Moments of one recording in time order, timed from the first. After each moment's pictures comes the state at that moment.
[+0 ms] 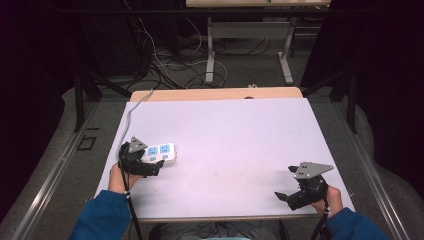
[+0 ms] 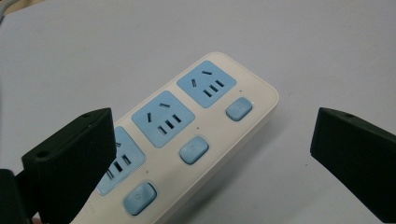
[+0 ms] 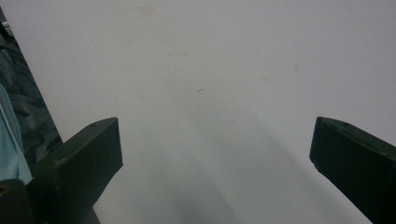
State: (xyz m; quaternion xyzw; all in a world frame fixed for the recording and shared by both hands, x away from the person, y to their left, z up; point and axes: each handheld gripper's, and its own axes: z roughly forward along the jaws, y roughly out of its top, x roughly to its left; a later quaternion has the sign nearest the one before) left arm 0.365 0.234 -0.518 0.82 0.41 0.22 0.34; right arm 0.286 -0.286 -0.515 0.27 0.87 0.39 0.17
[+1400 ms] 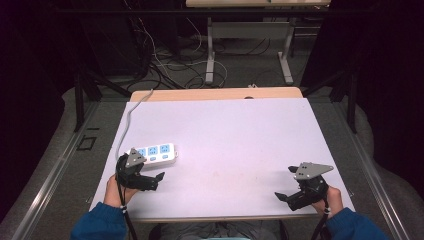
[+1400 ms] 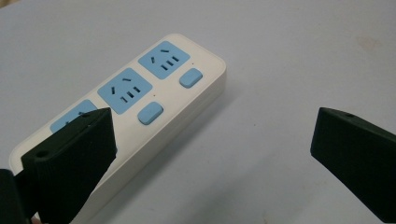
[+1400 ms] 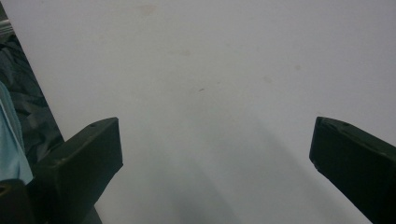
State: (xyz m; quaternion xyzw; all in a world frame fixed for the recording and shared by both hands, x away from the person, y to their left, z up) left arm 0.323 0.232 -0.516 0.83 0.39 0.21 0.35; right arm 0.285 -0.286 -0.514 0.27 0.87 0.38 0.17
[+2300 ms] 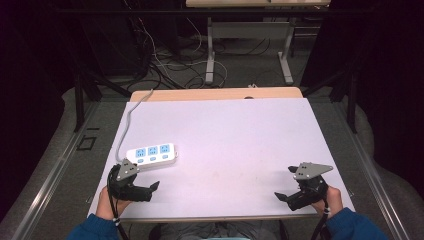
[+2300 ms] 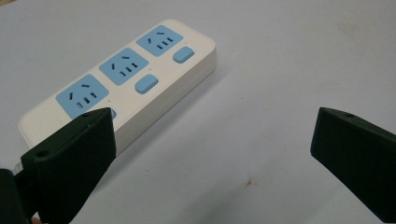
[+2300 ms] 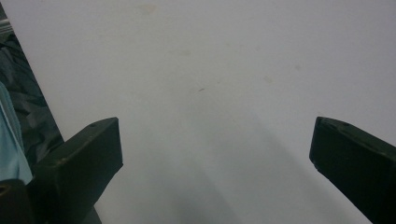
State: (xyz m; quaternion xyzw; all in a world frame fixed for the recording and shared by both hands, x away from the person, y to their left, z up) left arm 0.294 0.245 -0.520 0.82 0.38 0.22 0.36; right arm 0.284 -0.284 -0.515 0.28 0.86 0.39 0.17
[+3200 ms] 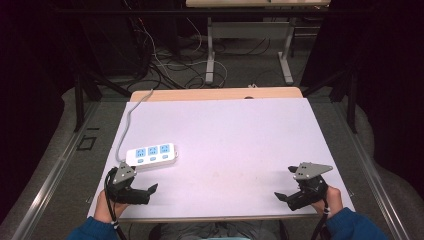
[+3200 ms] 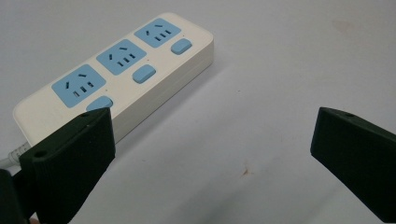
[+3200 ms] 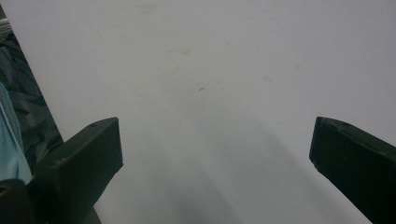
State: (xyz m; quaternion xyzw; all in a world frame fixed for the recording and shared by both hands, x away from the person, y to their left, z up) left arm 0.290 0.251 -0.524 0.82 0.38 0.21 0.37; right arm 0.285 -0.285 -0.515 0.27 0.87 0.38 0.17
